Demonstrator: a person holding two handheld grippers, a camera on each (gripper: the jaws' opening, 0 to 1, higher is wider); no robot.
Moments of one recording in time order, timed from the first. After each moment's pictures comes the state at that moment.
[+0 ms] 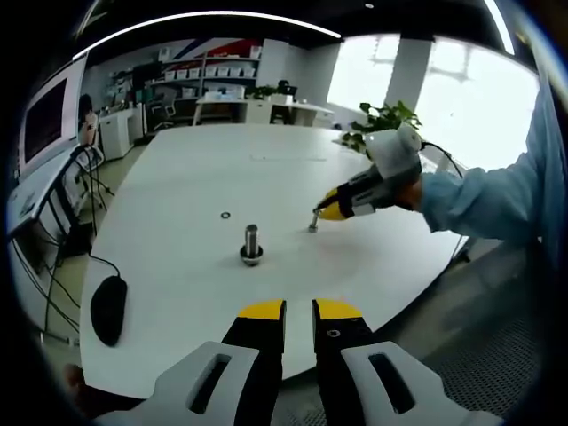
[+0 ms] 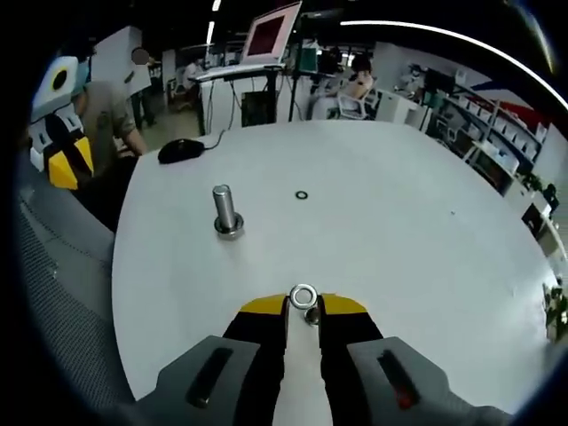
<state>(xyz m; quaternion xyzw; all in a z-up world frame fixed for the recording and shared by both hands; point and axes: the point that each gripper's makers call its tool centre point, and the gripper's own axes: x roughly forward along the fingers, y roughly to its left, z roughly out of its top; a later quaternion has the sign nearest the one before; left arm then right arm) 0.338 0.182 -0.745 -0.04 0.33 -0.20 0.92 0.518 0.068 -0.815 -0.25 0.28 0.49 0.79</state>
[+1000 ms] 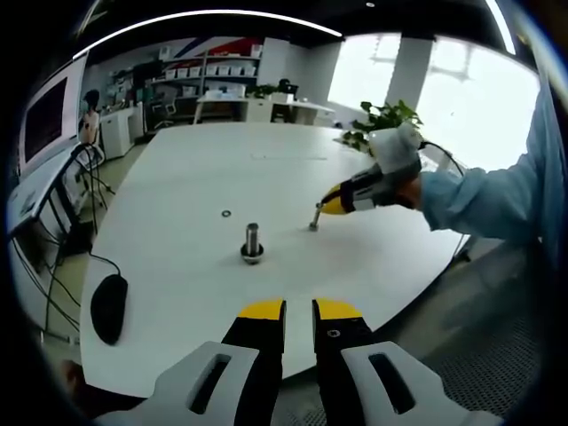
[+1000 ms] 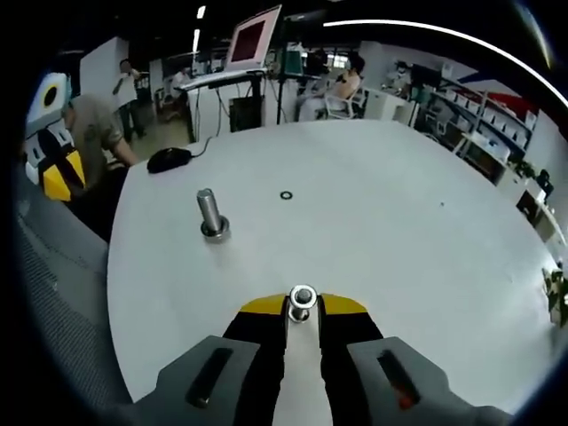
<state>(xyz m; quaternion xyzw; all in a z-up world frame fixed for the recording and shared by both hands) 0.337 0.183 -0.746 -0.04 0.33 -0.20 0.92 0.528 0.059 -0.820 -0.23 0.30 0.47 0.80</state>
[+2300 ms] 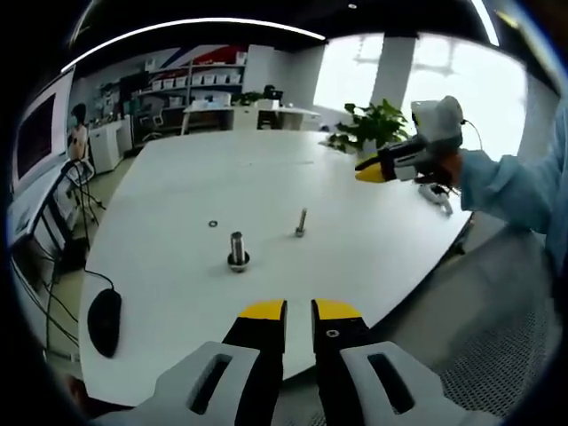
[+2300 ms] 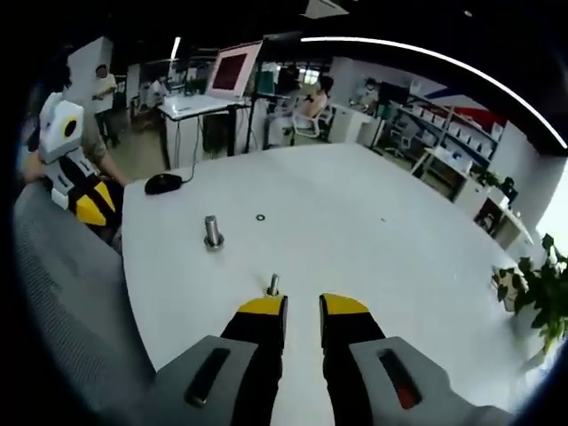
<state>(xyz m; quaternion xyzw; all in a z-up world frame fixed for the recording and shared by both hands) 0.331 0.166 -0.740 -0.02 0.31 -0.23 0.92 0.485 -0.023 -0.710 -0.25 0.24 0.39 0.86</state>
